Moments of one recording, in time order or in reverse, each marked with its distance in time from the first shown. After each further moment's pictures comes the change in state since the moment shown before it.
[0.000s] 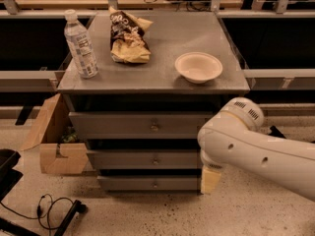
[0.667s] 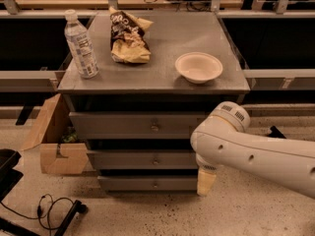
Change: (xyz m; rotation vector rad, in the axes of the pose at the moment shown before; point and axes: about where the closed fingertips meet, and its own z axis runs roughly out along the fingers) arm -0.003 0.005 0.031 -0.026 0.036 0.011
